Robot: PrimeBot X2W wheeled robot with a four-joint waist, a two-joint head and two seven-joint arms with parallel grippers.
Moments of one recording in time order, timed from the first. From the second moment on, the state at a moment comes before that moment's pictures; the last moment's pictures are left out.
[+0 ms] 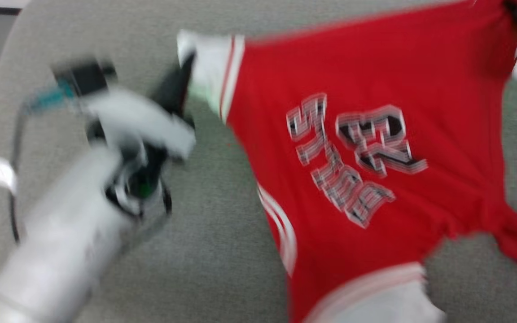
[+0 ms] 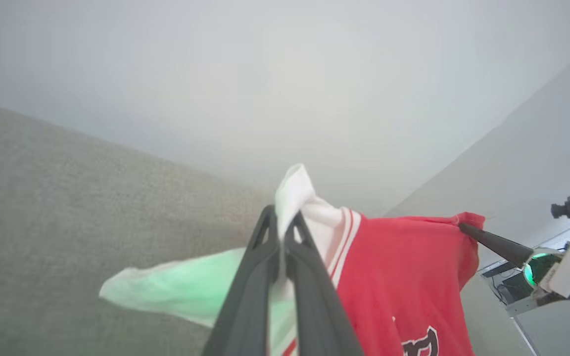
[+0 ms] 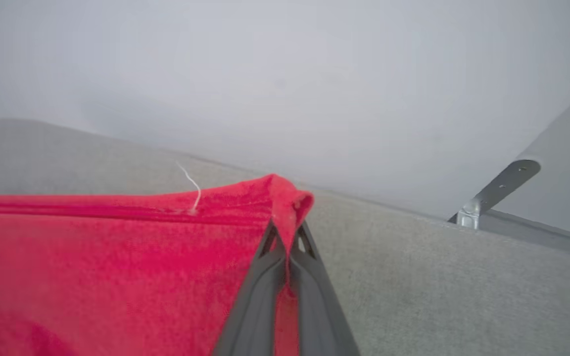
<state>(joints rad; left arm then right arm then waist) -0.84 0.43 -0.67 0.34 -1.26 0.05 -0.18 -1.14 -0.49 0.47 0.75 0.68 0.13 0.33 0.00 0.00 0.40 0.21</state>
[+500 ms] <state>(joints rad) -1.61 0.35 -0.62 0.83 -1.08 0.03 -0.23 -1.61 -0.34 0.23 1.03 0.48 0.14 0.03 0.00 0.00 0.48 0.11</state>
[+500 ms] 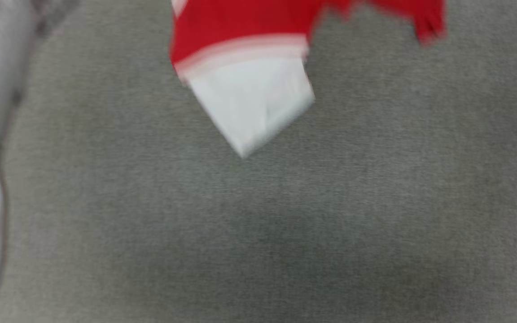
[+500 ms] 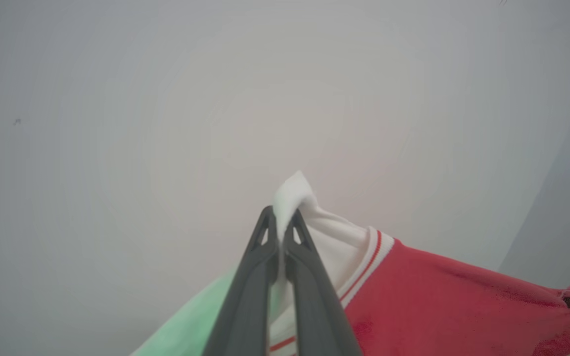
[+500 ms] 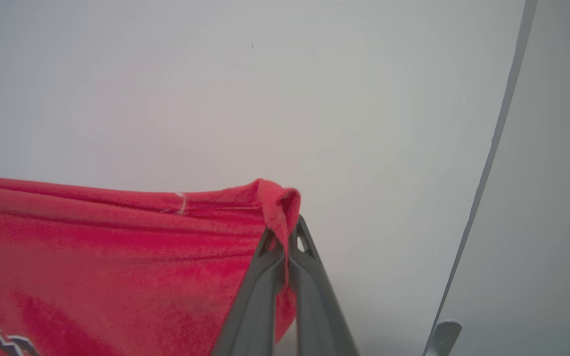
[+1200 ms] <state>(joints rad) -1.24 0.26 -0.39 0.87 -0.98 -0.12 -0.26 -1.37 -0.36 0.40 0.96 0.56 0.13 -0.04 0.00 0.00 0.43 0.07</state>
